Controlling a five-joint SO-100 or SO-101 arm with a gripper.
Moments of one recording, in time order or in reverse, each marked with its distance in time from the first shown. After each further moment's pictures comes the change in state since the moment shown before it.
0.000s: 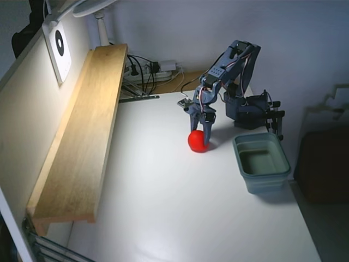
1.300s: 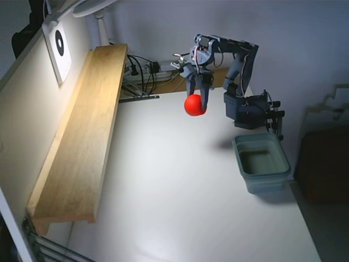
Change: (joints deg) arm -3.8 -4.9 -53.1 49.0 -0.1
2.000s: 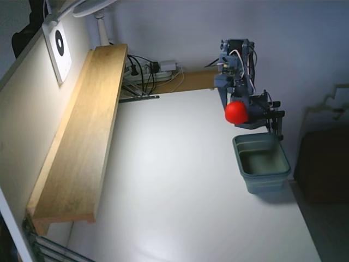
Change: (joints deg) arm -35.1 0.0 0.0 0.0 0.0
